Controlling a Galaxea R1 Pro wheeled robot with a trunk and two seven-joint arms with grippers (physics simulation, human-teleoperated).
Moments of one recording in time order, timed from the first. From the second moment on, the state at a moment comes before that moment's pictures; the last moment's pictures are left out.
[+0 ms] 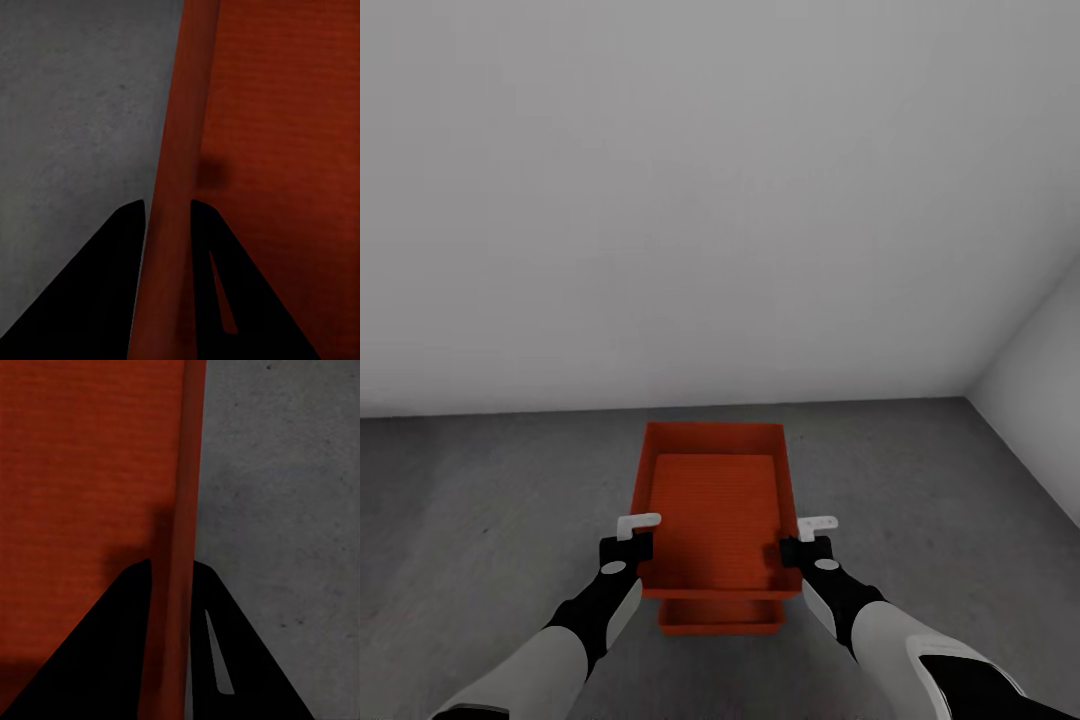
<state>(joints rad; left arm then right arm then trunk) -0.68 -0.13 -0.04 -0.37 0.03 -0.05 0.29 -0.80 0.13 -0.11 -0.13 0.21 -0.09 -0.13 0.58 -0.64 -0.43</state>
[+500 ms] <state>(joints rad) -0.68 -0.13 -0.04 -0.37 0.03 -0.05 0.29 -0.80 0.13 -0.11 -0.13 0.21 -0.09 -0.13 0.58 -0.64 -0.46</state>
